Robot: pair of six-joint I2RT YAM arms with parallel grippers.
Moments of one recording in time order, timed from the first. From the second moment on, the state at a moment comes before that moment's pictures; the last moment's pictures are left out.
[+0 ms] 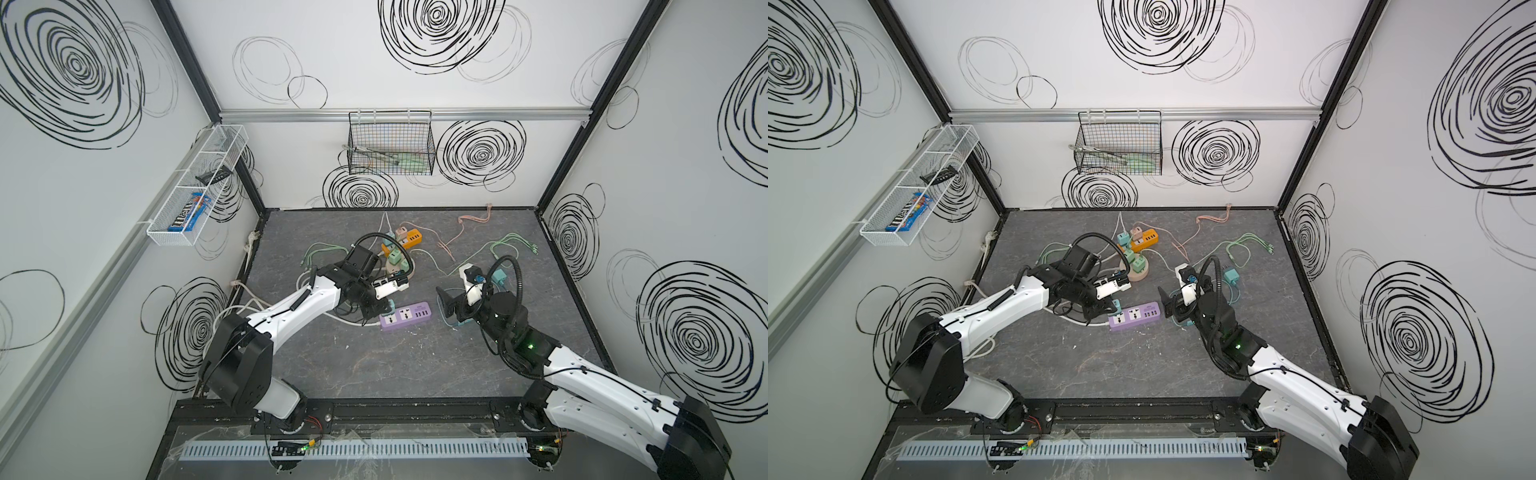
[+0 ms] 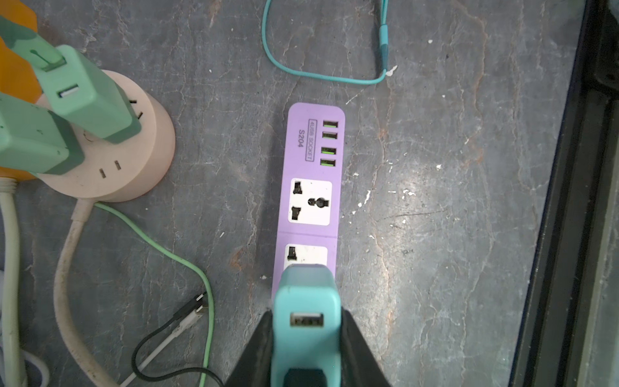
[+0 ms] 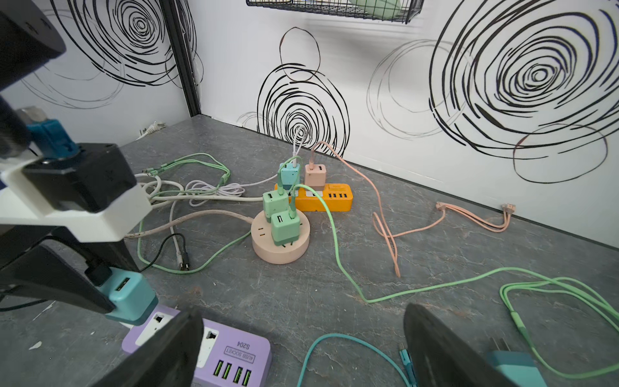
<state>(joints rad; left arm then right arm) -0.53 1.50 1.05 -0.67 0.38 0.56 0.76 0.87 0.45 0.22 0.27 0.03</state>
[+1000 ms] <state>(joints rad) -0.53 1.57 0.99 -0.52 0.40 0.56 0.76 0.91 0.45 0.18 0.28 0.05</state>
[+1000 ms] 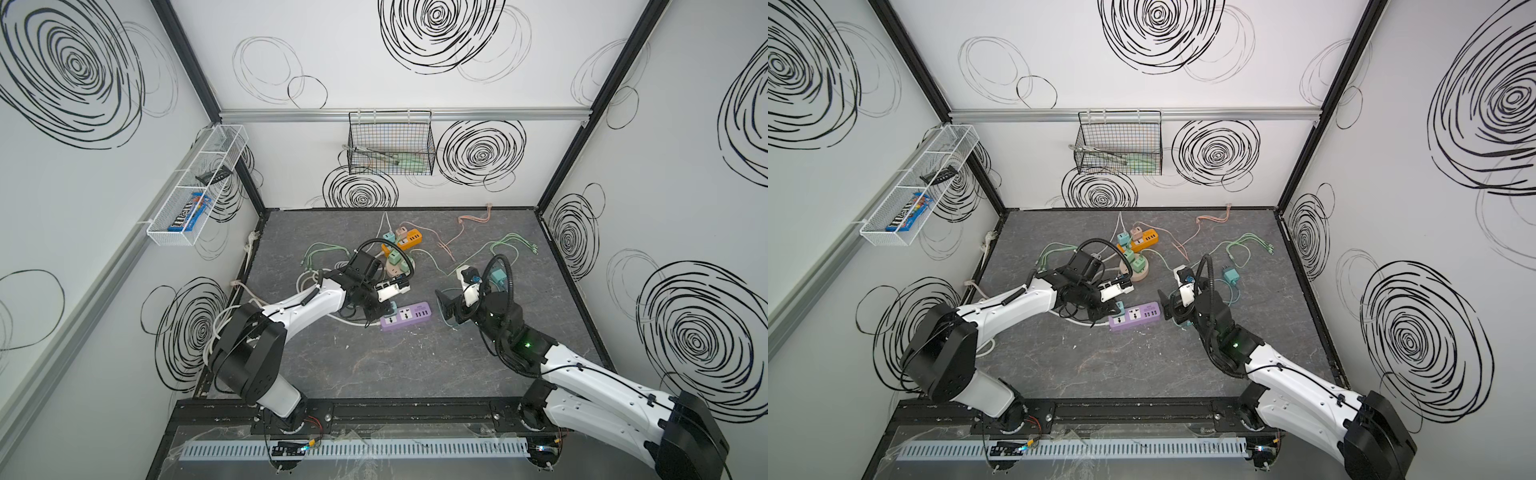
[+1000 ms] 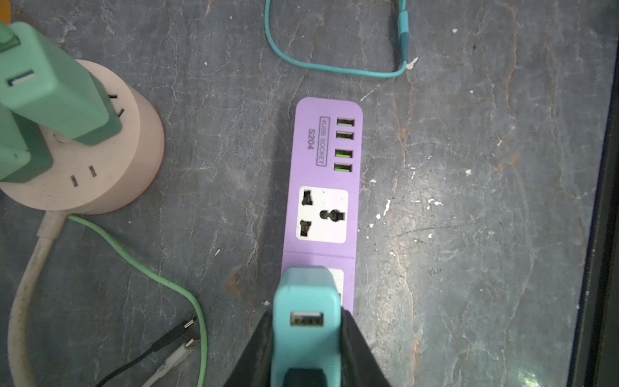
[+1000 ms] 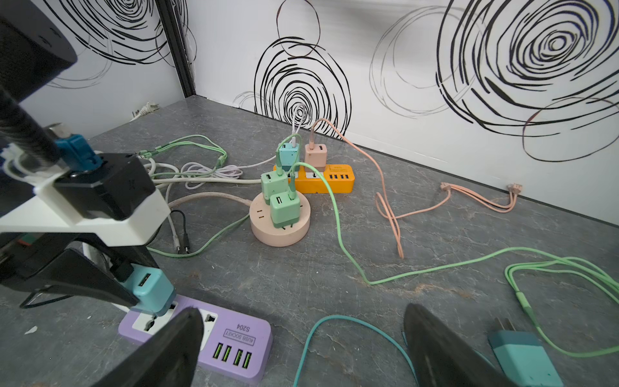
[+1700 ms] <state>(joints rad) -0.52 1.60 0.94 -0.47 0.41 0.66 0.76 0.93 0.45 0.18 0.29 0.03</state>
